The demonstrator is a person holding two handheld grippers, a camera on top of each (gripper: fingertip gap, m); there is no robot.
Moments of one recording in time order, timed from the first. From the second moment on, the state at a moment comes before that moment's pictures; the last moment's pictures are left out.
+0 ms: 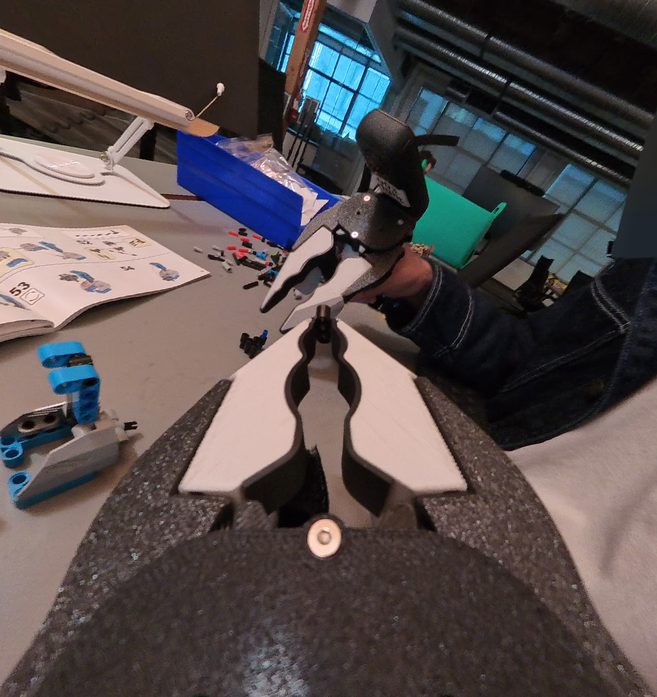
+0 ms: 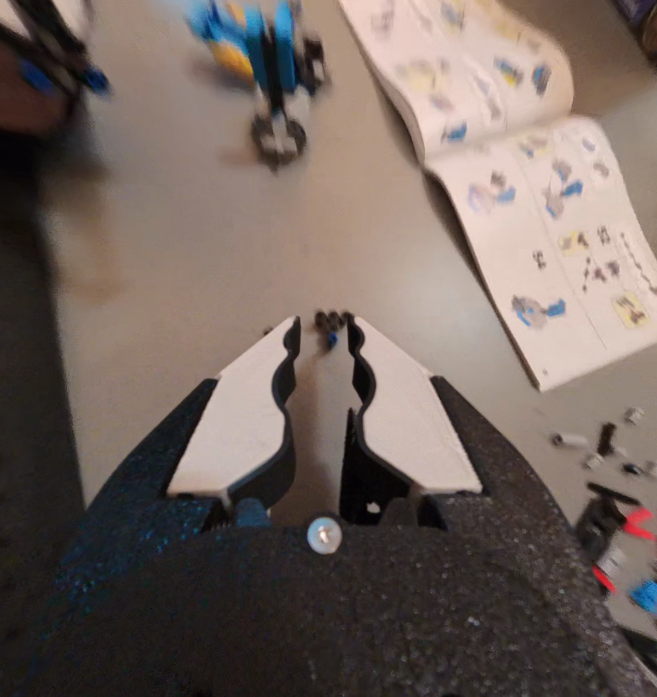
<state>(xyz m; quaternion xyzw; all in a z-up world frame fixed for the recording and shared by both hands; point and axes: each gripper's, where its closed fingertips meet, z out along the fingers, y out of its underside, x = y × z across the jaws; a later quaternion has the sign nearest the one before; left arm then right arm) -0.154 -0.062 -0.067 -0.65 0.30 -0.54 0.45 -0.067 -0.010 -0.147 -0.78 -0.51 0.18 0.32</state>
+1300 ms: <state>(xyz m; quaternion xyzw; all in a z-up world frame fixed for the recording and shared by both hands) -0.176 -0.053 -0.042 -0.60 0.22 -0.63 0.45 -0.160 -0.041 -0.033 -0.64 -0.31 0.63 0.31</state>
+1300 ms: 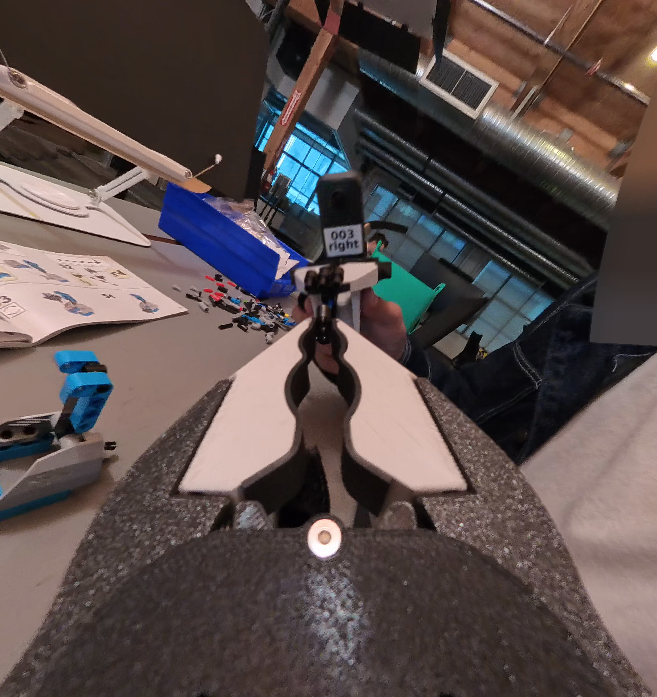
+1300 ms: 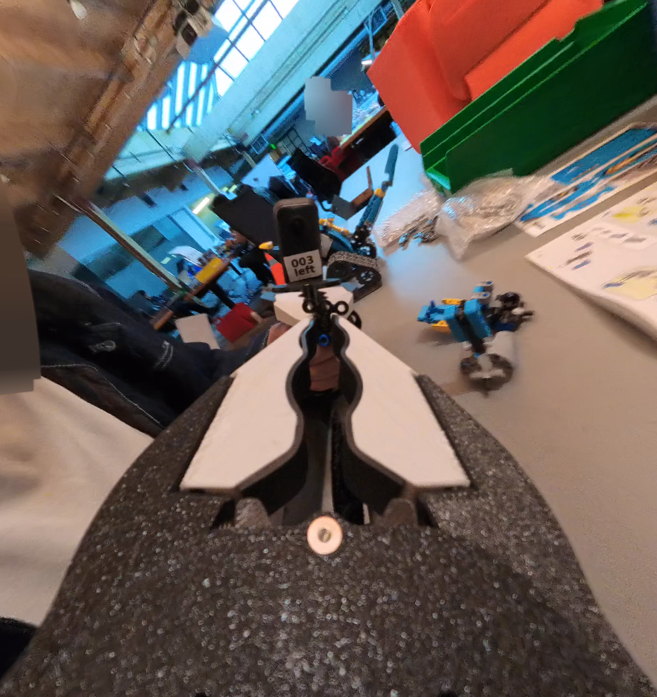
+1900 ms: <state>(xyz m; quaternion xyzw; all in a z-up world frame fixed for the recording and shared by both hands) -0.177 -0.050 -0.041 -0.60 0.20 -0.64 0.45 -0.176 -0.049 -0.046 -0.64 -0.28 0.67 0.26</state>
